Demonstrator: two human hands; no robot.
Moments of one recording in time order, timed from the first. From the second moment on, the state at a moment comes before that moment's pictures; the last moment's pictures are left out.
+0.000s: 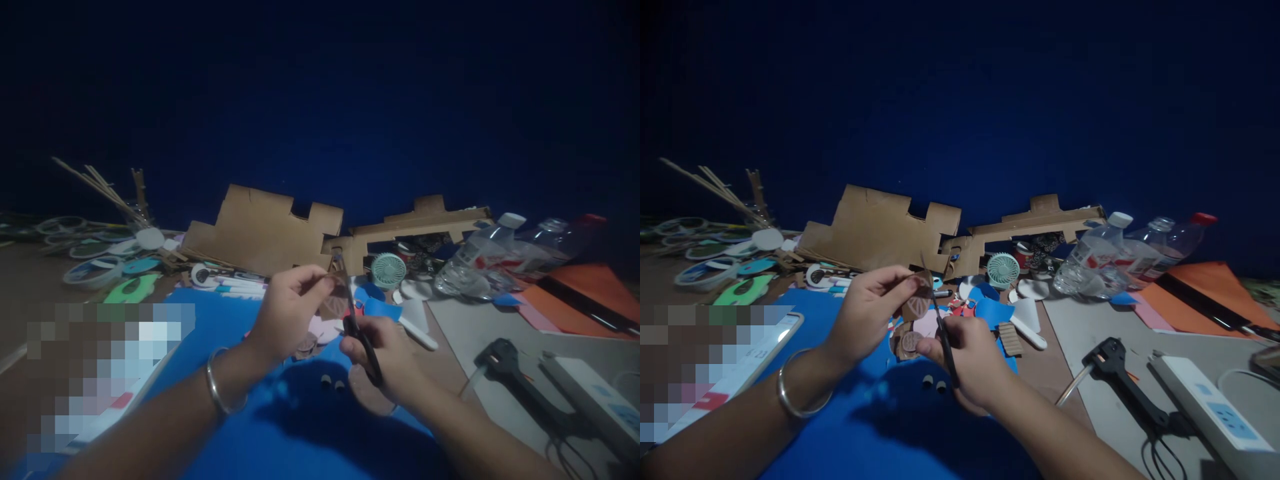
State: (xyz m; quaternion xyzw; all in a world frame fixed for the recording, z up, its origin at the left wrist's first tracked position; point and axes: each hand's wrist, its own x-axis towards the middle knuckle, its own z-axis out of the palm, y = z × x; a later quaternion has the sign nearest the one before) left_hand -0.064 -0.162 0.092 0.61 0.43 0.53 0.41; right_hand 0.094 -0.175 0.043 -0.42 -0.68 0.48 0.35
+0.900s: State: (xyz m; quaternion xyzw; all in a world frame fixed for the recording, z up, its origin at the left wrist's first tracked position) left_hand -0.061 -0.160 0.083 0.59 0.42 0.50 0.48; right_hand 0.094 -0.174 0.045 -0.44 -0.68 0.46 0.36
